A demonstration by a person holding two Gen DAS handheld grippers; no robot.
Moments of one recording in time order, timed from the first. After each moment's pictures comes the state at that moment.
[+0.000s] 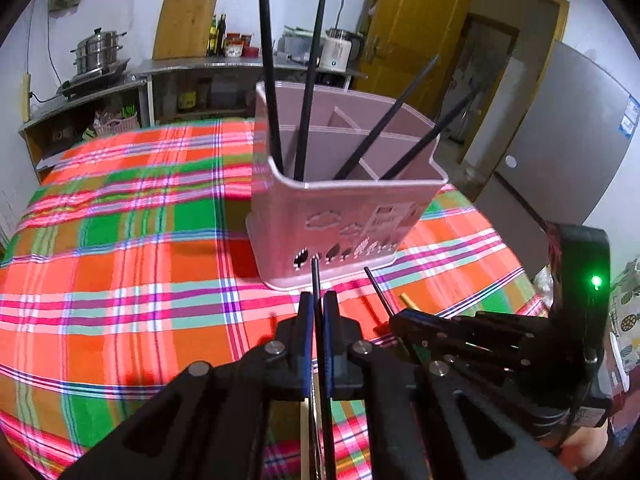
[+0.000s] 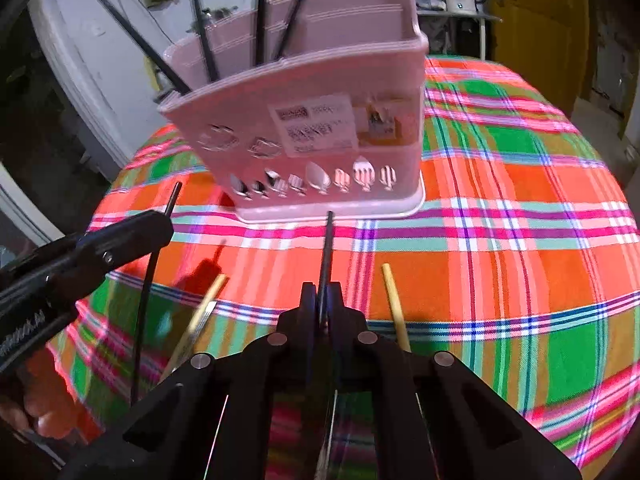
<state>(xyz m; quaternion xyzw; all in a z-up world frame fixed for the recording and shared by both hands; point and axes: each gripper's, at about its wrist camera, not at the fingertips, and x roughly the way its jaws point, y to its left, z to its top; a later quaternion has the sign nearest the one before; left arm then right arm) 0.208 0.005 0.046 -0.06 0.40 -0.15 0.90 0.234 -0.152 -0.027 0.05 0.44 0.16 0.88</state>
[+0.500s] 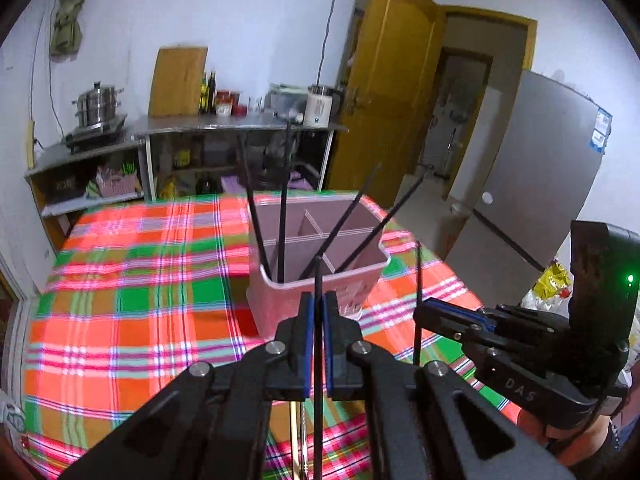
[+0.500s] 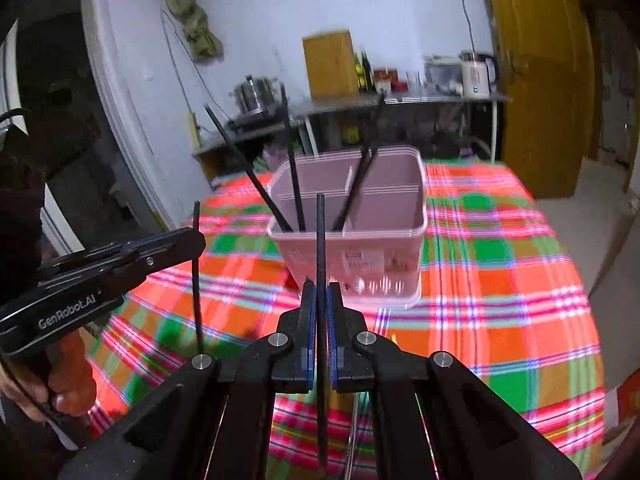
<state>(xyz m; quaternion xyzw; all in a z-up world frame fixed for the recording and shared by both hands) 0.174 0.016 0.137 -0.05 0.31 -0.16 0.93 0.179 -0.158 0.079 0.04 0.30 0.20 0.93</state>
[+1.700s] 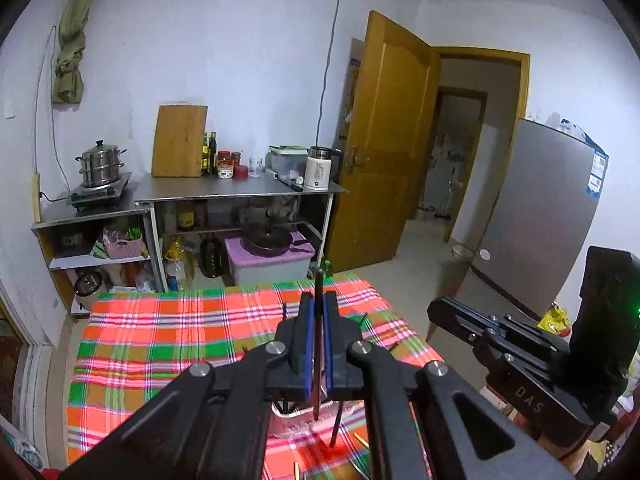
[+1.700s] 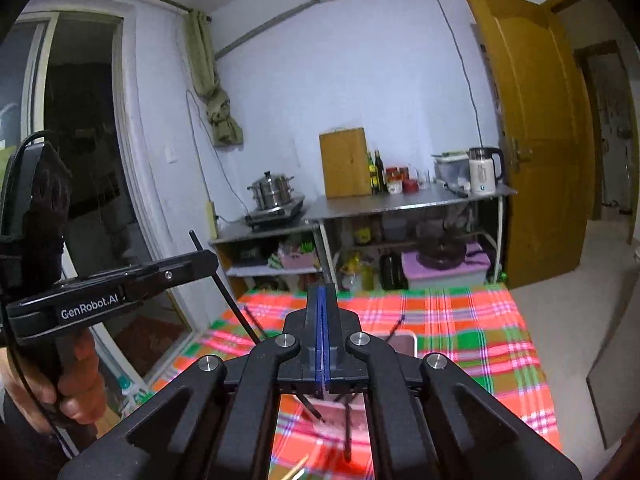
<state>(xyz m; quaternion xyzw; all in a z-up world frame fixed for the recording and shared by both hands) 0.217 0.020 0.260 -0.05 0.24 -0.15 0.96 0.200 -0.173 0.209 0.06 0.15 0.21 0.96</state>
